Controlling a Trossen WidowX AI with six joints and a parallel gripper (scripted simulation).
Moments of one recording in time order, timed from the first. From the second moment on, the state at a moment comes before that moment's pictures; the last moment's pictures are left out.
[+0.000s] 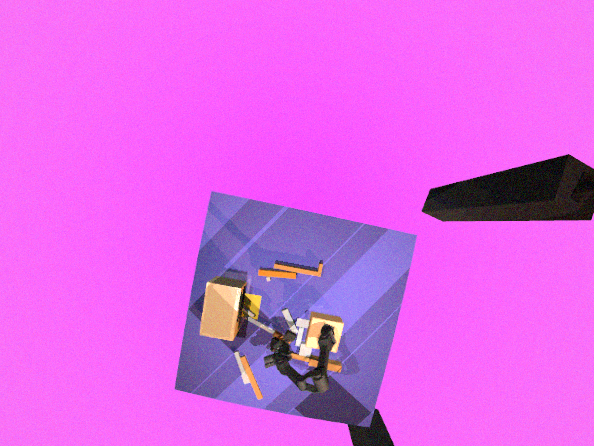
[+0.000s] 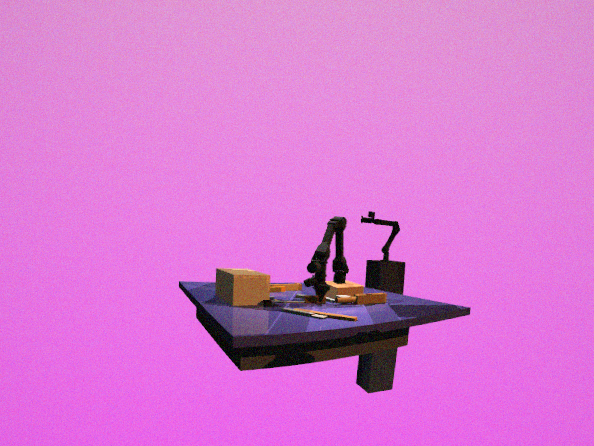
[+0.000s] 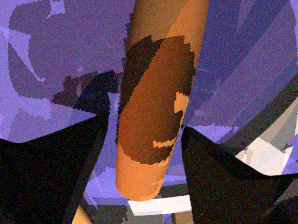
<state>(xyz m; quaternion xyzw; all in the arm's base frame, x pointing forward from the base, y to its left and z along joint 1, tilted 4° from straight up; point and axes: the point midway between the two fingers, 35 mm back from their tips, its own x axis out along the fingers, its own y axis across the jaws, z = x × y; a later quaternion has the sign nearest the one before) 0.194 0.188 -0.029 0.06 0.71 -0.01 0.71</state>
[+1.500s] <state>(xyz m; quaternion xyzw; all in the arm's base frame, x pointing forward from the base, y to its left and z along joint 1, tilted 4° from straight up) 0.231 0.183 -0.029 0.07 0.70 -0.01 0.71</state>
